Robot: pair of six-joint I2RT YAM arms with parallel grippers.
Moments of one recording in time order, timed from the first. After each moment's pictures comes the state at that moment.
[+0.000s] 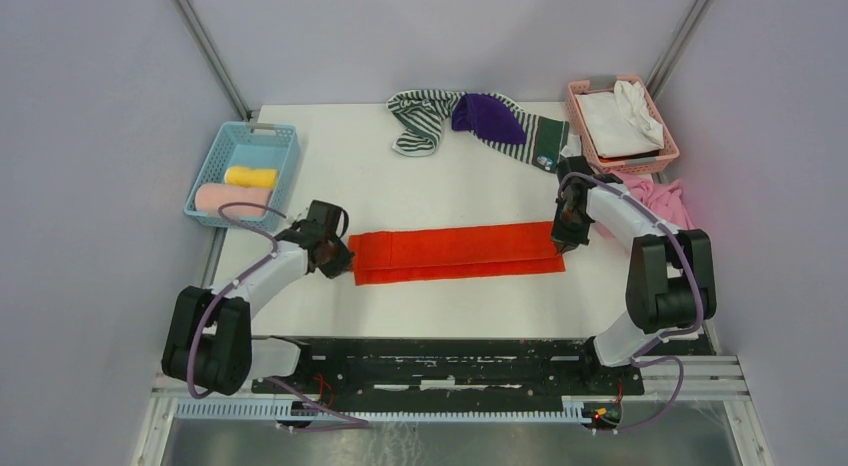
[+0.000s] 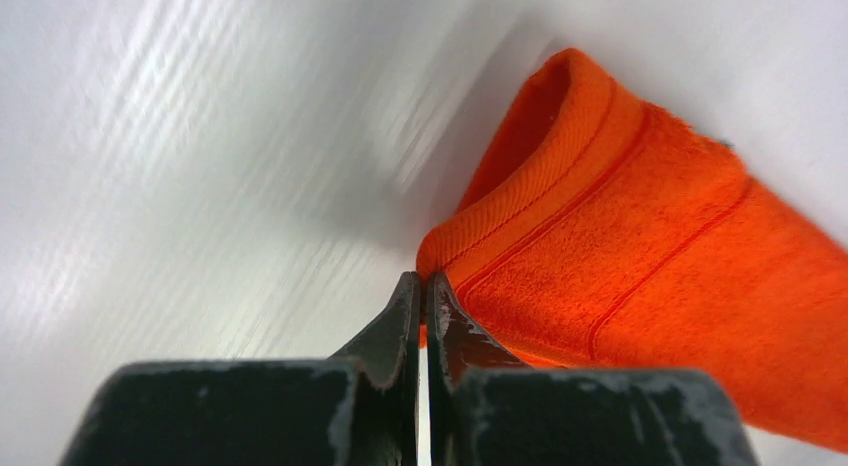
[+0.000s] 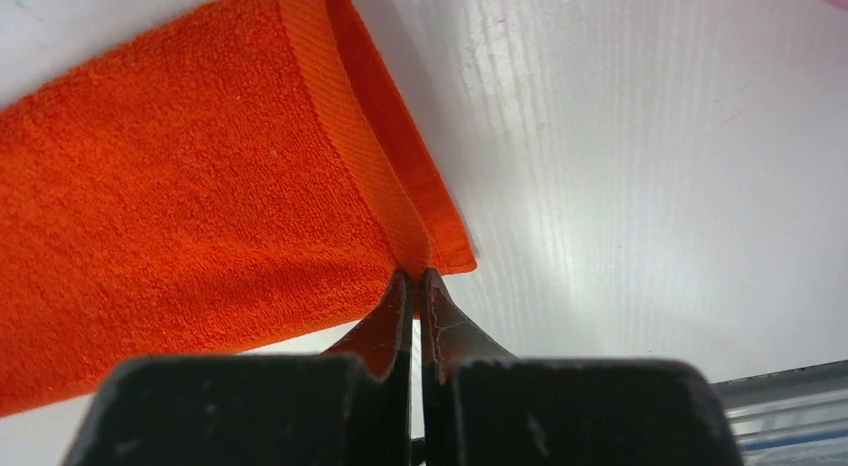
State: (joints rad) left arm -0.31 1.28 0.61 -0.48 -0.11 -0.92; right arm 0.12 1.61 1.06 -0.83 0.16 0.44
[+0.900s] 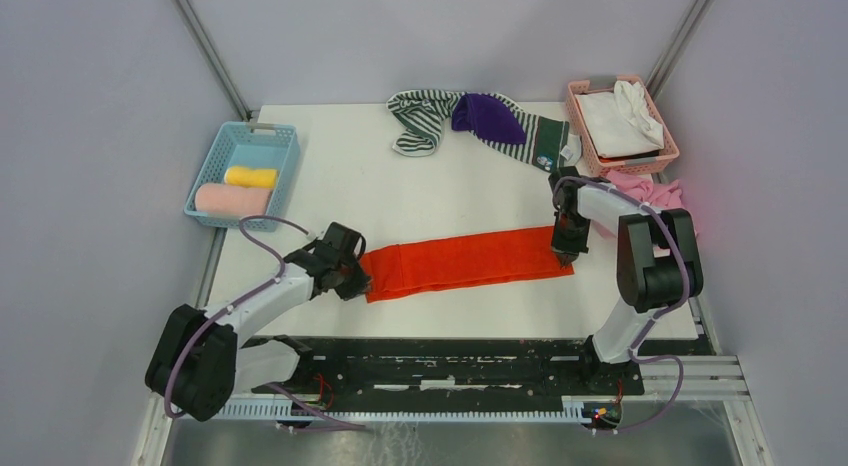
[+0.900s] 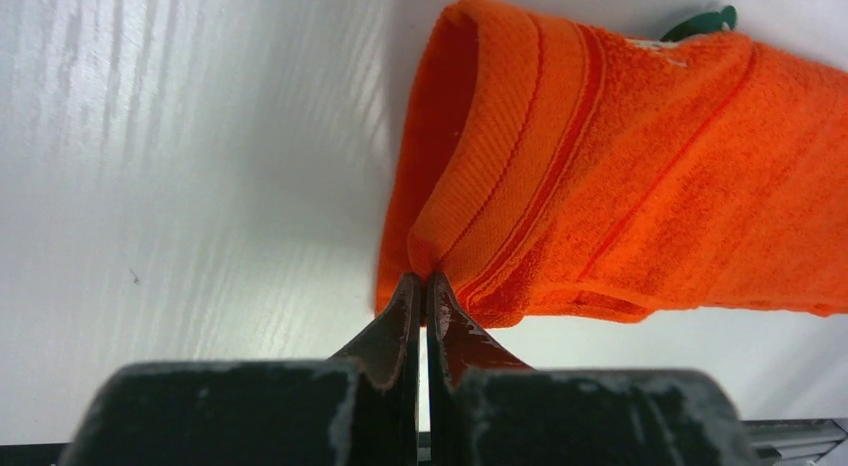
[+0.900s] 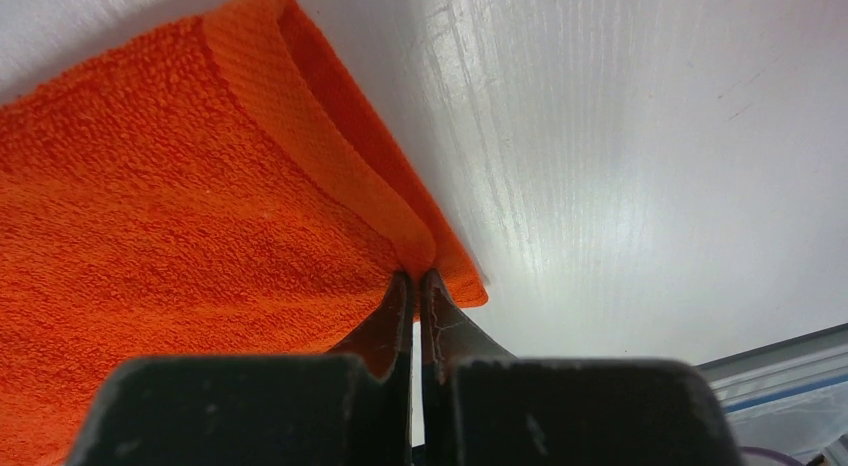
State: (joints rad) left arm -0.46 1.18 0.54 -0.49 -0.04 -0.97; right arm 0.12 1.74 1.04 -0.83 0.21 0.44
